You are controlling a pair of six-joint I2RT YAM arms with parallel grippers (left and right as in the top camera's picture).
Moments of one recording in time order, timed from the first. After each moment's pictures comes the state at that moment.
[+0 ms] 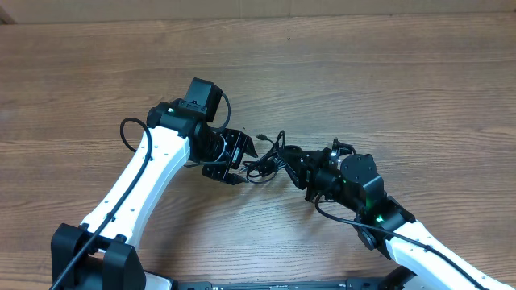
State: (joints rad) left arm -0.33 1.59 1.26 -1.08 0.60 -1.55; right arm 0.56 1.14 0.43 0.38 -0.34 1.85
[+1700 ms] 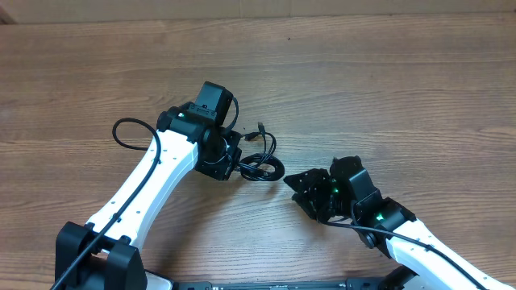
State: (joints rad) left arm -0.38 1.59 1.23 -1.01 0.23 -1.54; right arm 0.56 1.14 0.45 -0.08 -0.40 1.52
